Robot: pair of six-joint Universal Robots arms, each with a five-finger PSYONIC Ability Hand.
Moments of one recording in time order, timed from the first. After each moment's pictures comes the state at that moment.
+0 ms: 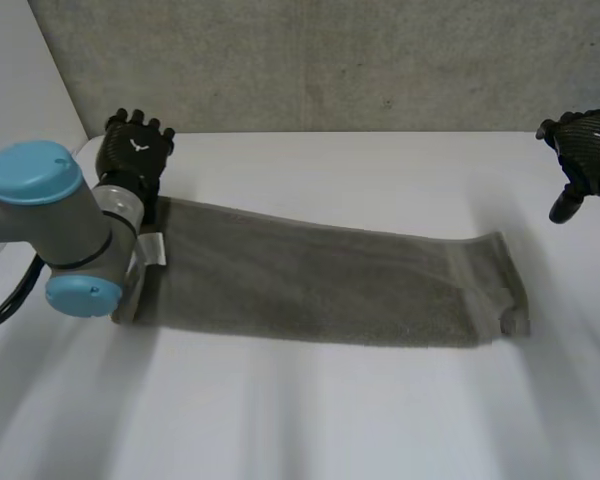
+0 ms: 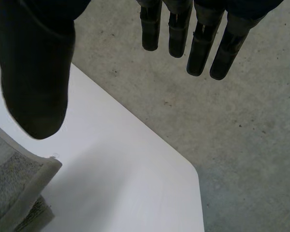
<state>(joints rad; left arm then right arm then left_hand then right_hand) 4.41 -2.23 -1.24 3.52 -1.60 3.85 1.64 -1.31 1.46 -0.04 1.43 2.71 0.28 0.27 0.26 0.28 0.23 0.28 0.34 0.33 0.29 0.06</state>
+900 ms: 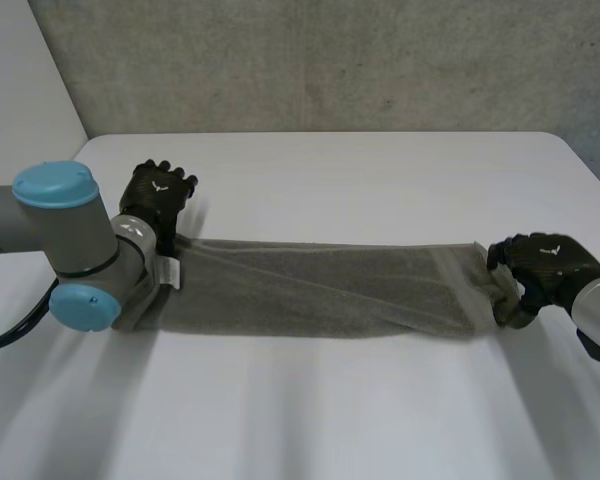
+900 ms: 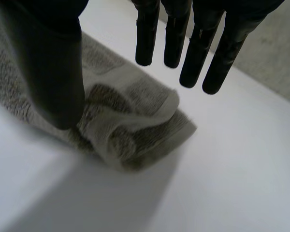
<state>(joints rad) 4.42 -2.35 -1.18 3.36 -1.50 3.72 1.61 -1.29 1.77 0.00 1.27 2.72 0.28 0.27 0.26 0.28 0.22 0.49 0.49 0.49 0.50 0.33</state>
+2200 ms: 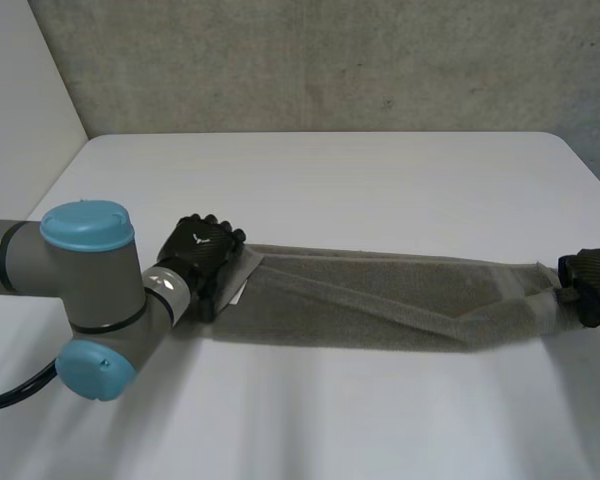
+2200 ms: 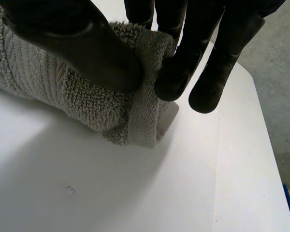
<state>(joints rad) 4.28 -2.20 -1.46 3.32 -1.50 3.58 1.42 -1.30 1.86 -0.10 1.30 2.58 0.28 0.27 0.26 0.28 0.22 1.33 1.27 1.34 1.35 1.16</state>
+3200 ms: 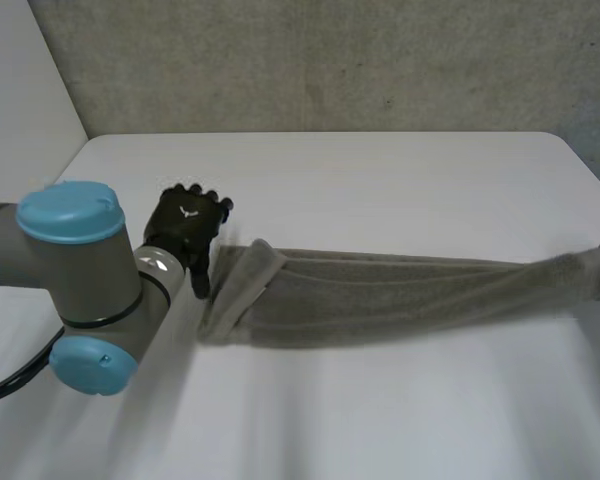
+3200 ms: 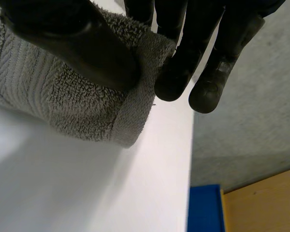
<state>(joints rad) 4.25 -2.09 -1.47 3.34 -1.61 3.58 1.34 -1.31 1.68 -0.04 1.31 2.48 0.27 0.27 0.26 0.28 0.22 1.33 1.27 1.34 1.35 1.17</state>
